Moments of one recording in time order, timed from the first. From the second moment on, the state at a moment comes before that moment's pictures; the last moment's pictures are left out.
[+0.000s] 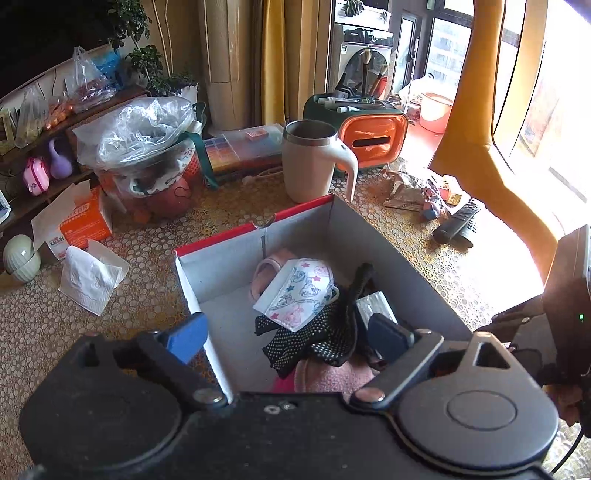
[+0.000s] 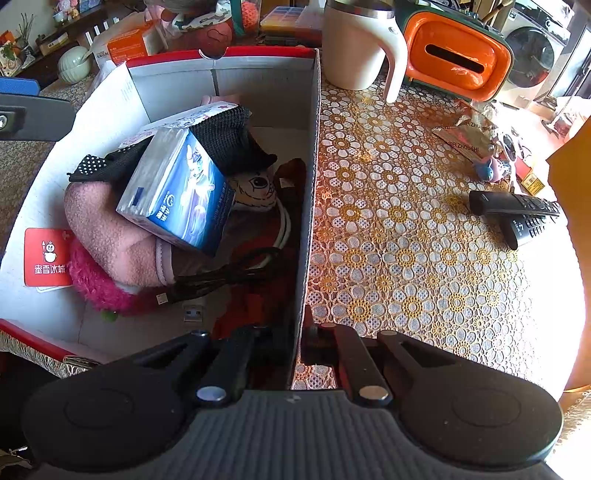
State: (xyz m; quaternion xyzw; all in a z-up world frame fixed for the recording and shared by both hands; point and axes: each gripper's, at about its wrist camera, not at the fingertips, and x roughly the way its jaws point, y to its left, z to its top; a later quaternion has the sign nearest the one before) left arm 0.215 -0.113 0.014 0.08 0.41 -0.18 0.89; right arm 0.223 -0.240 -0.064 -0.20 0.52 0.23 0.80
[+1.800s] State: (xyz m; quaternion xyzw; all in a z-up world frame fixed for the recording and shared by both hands) left arm 0.059 -0.091 0.017 0.03 0.32 -0.09 0.94; right arm 0.087 -0.300 0.032 -0.03 0.30 0.34 0.89
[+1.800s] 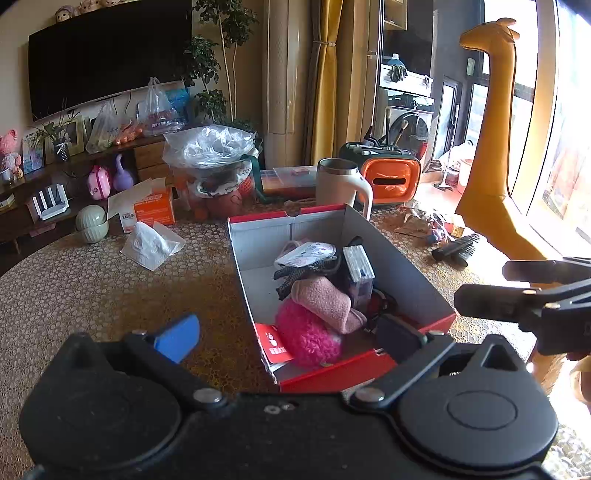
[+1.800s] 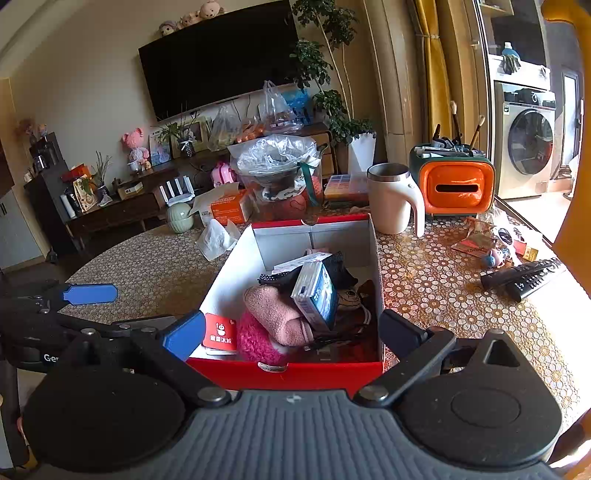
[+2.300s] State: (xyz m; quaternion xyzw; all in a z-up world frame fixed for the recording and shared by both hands) left arm 0.050 -0.096 0.009 0.03 0.32 -0.11 0.94; right arm 0.080 -0.311 0.021 -0.03 0.31 0.32 0.89
